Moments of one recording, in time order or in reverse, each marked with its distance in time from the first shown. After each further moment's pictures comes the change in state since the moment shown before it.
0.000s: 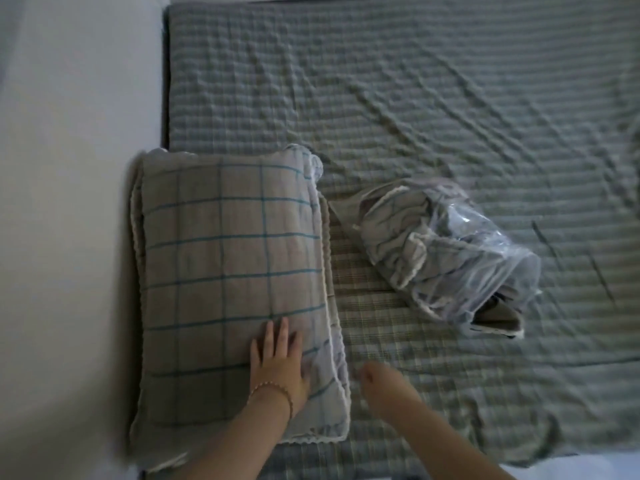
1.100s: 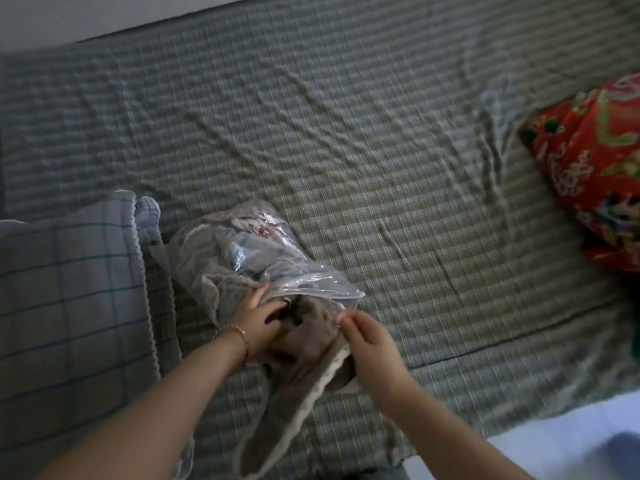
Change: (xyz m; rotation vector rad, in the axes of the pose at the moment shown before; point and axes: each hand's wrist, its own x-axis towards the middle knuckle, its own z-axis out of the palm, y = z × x) left_hand 0.099 0.339 -0.097 -0.476 -0.022 0.131; right_hand -0.057 0.254 -0.261 1.138 0.264 -0.290
